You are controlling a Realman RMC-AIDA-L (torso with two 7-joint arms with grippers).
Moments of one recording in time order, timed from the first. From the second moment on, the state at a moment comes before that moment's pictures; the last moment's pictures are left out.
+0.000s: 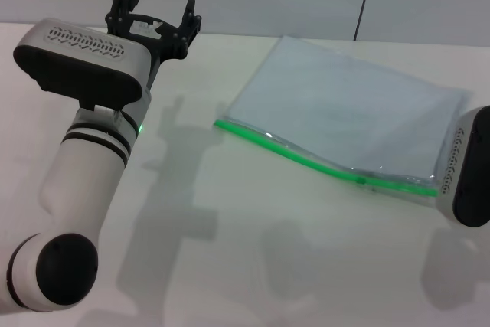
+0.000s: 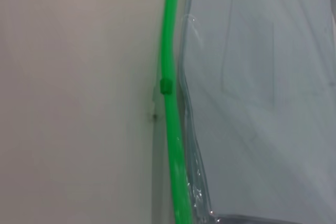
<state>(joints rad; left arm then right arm) -0.45 -2.02 -0.77 -0.87 1.77 0.85 0.77 0.25 2.02 -1.79 -1.51 -2.90 -0.99 2.13</state>
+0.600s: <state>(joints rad) -0.45 -2.02 -0.77 -0.86 1.76 0.85 0.77 0.24 2.03 -1.53 -1.61 -2.90 -1.00 2.14</state>
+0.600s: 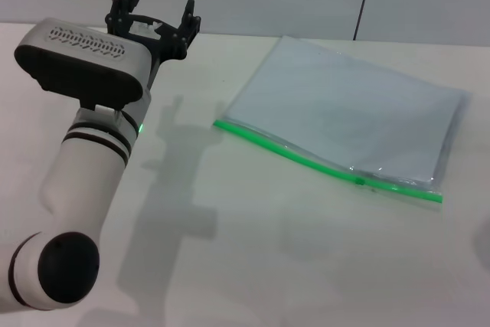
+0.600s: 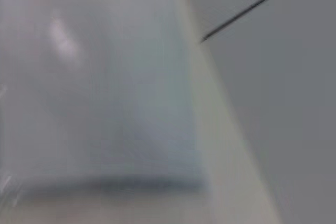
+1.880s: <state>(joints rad) -0.48 -2.03 -0.77 -0.86 1.76 0.86 0.77 0.20 2.02 -1.71 -1.50 -2.32 -0.09 2.57</state>
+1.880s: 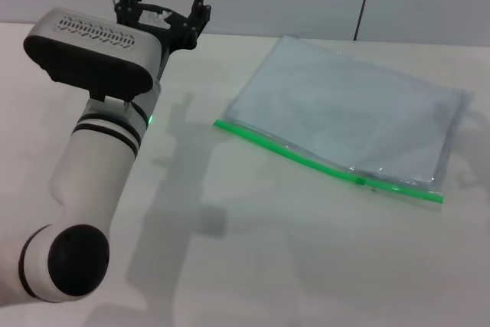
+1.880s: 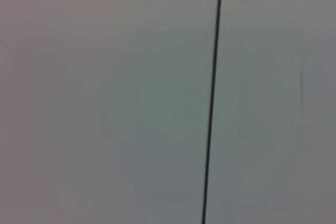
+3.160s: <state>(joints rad) -0.44 -2.02 -0.81 -0.86 1.75 0.86 0.78 -0.10 2.03 -1.87 -1.72 -2.62 -0.49 1.99</state>
